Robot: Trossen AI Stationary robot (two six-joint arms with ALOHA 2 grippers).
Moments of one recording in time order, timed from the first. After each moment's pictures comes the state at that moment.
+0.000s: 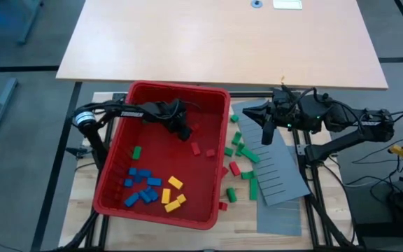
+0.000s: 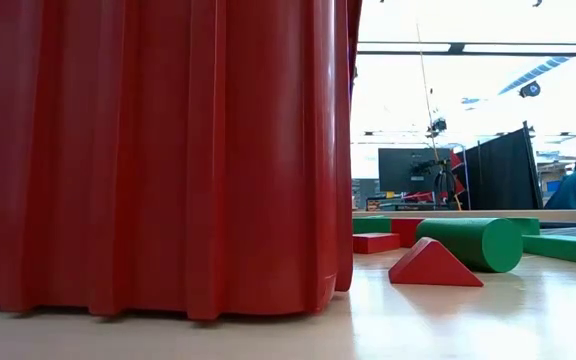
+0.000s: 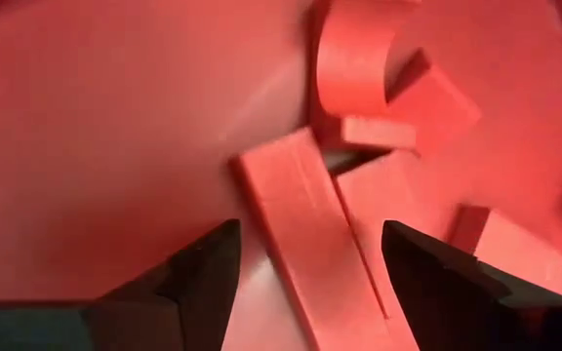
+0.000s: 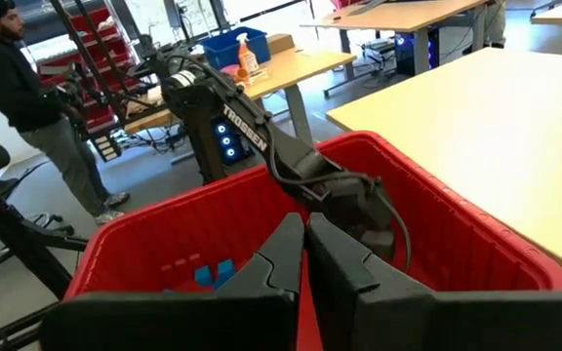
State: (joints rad) left arm 0.53 1.71 0.95 -0.35 0.18 -0.36; right arm 0.09 1.06 1.37 -0.47 0.36 0.36
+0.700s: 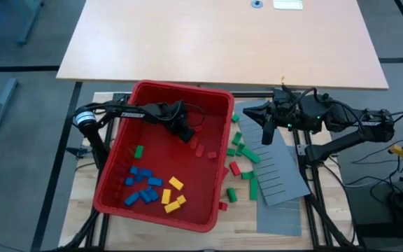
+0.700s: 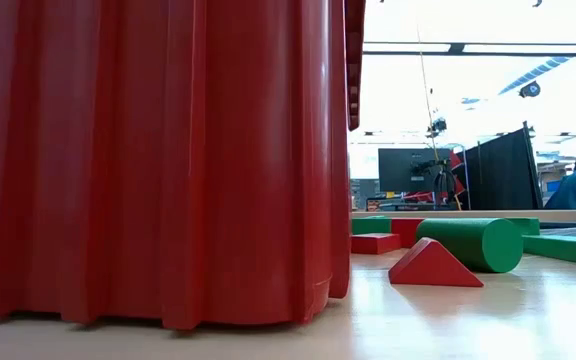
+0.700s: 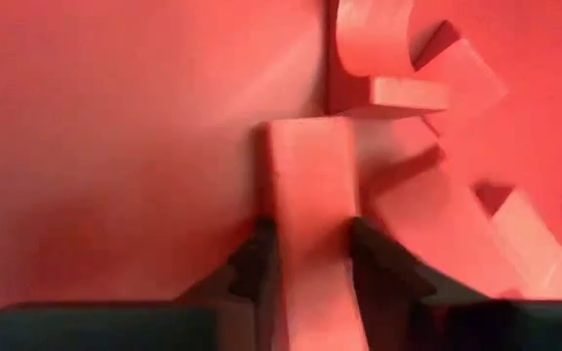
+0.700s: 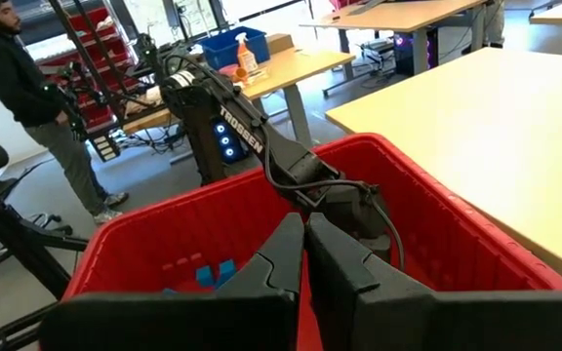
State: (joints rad) left arm 0.46 1.79 0.96 -0.37 0.16 -0.46; right arm 0.09 1.06 1.37 -0.47 0.36 0.36
